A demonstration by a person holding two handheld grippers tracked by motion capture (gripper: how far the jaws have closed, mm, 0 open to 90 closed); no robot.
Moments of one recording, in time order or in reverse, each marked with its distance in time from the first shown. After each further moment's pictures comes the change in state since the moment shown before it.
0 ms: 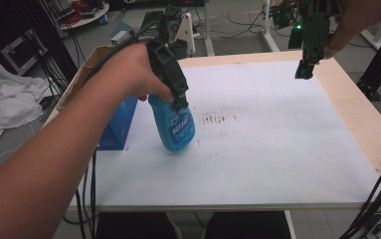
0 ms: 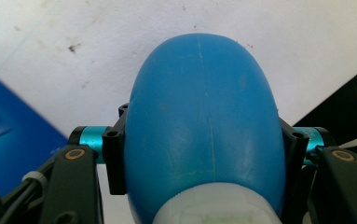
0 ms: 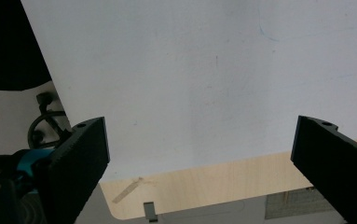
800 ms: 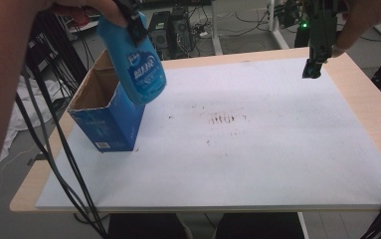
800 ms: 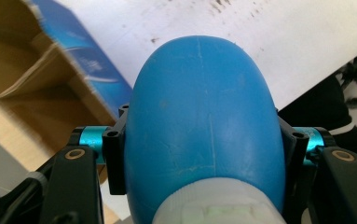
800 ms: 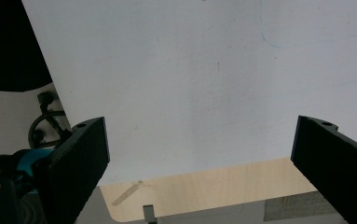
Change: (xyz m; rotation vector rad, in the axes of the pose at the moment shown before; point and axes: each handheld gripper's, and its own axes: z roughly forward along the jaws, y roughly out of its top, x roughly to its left) left arm 0.052 -0.034 -0.149 -0.076 0.048 -0.101; right arm -0.001 0.008 0.003 0.001 0.007 -0.016
